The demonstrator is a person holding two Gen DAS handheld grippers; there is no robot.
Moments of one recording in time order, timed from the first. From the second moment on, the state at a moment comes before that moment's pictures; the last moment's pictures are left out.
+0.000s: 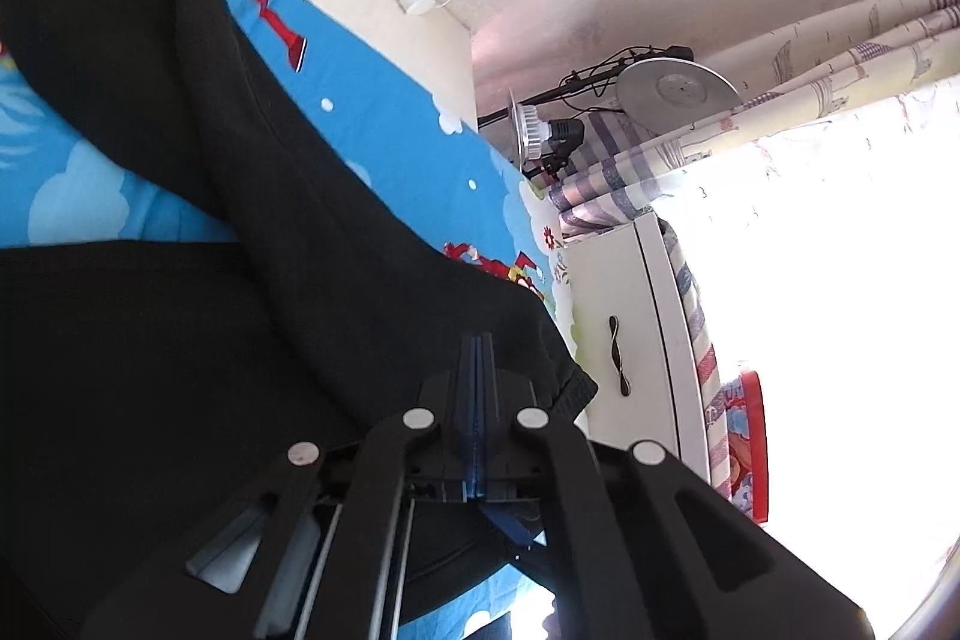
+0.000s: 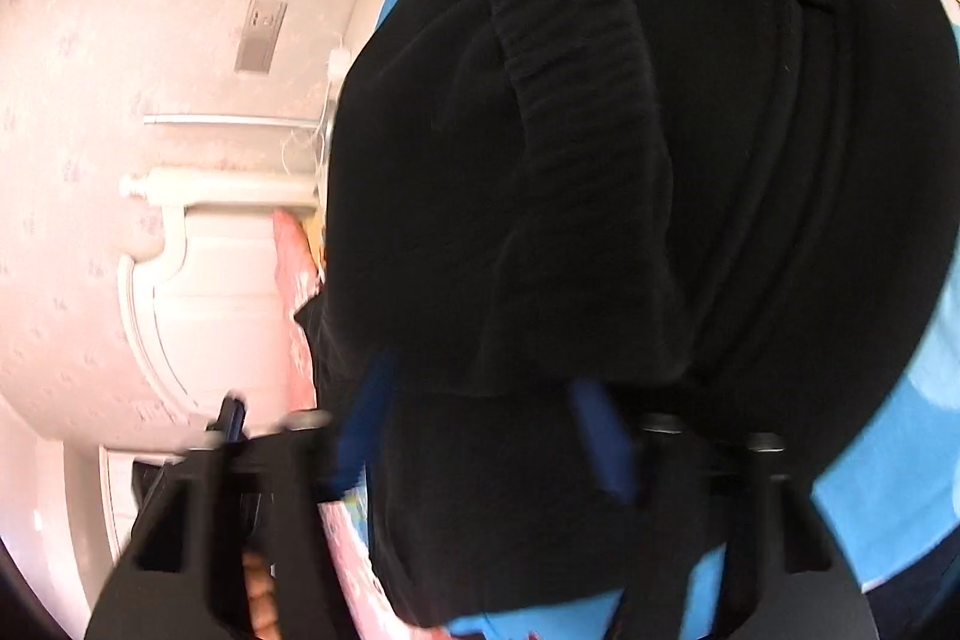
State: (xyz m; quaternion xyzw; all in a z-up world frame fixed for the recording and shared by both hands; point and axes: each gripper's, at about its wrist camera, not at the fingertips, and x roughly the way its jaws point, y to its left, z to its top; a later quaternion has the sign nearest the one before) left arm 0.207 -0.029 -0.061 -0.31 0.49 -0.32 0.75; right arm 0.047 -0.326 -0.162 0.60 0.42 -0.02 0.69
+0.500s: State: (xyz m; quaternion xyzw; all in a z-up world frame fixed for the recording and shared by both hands) left arm 0.277 0.037 -0.129 -0.44 0.50 -0.19 0.72; right arm 0.049 -0.345 -0.082 0.47 0.36 -0.02 0.81
